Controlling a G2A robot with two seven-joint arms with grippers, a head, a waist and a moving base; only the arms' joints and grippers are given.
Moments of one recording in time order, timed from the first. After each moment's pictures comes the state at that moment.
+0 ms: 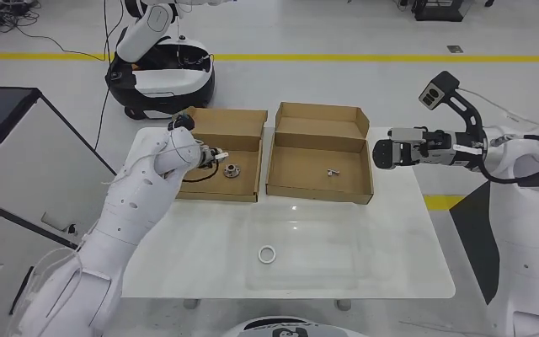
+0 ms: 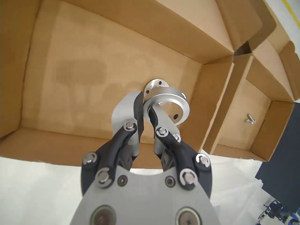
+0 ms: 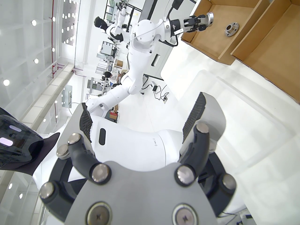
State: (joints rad) left arm 0.84 -1.15 -0.96 -1.32 0.66 0.71 -1.08; right arm -1.16 -1.00 1.71 -1.78 0.37 0.29 1.53
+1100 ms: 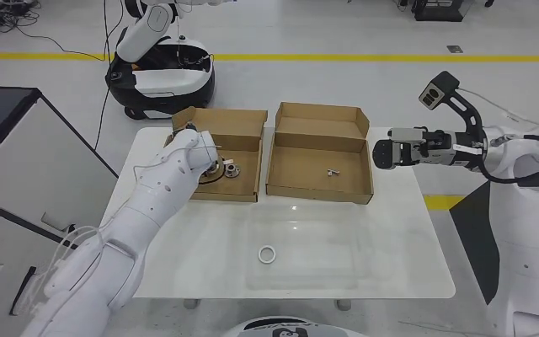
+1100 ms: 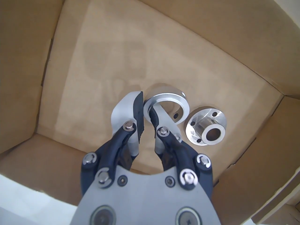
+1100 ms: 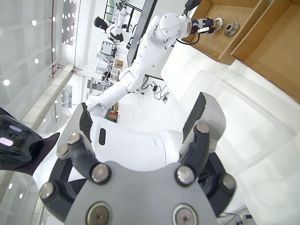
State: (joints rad) left arm 0.69 -1.28 -0.76 -0.93 0.71 0.77 -1.02; right arm -1.16 -1.00 1.71 -1.78 0.37 0.29 1.53
